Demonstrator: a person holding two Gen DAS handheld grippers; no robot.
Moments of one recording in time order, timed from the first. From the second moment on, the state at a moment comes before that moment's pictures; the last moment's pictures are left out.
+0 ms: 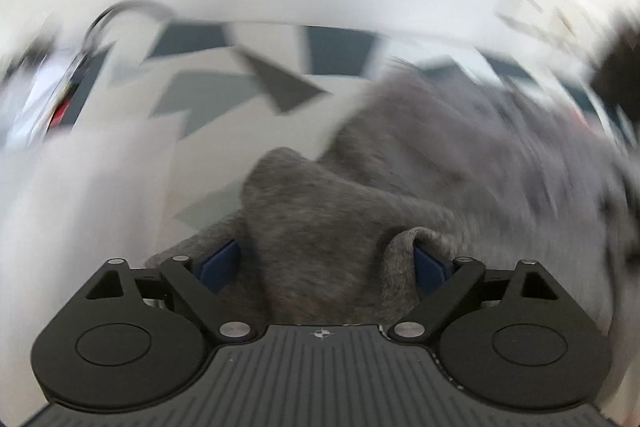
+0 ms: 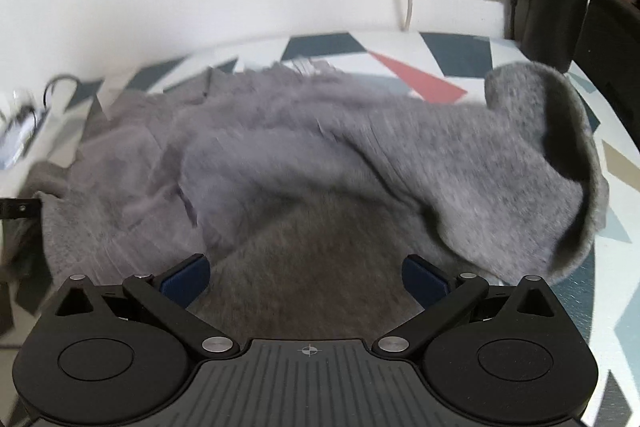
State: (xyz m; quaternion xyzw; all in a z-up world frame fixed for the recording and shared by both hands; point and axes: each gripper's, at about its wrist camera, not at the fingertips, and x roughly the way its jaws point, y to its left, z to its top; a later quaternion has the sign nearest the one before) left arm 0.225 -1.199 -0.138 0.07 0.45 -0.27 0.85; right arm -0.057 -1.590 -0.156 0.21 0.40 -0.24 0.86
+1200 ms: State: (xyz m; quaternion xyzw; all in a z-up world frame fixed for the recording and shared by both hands) left arm 0.162 -1.223 -0.143 0.21 0.39 -0.36 0.82; right arm -0.044 -1.558 -0.180 0.14 0.45 -0.25 0.85
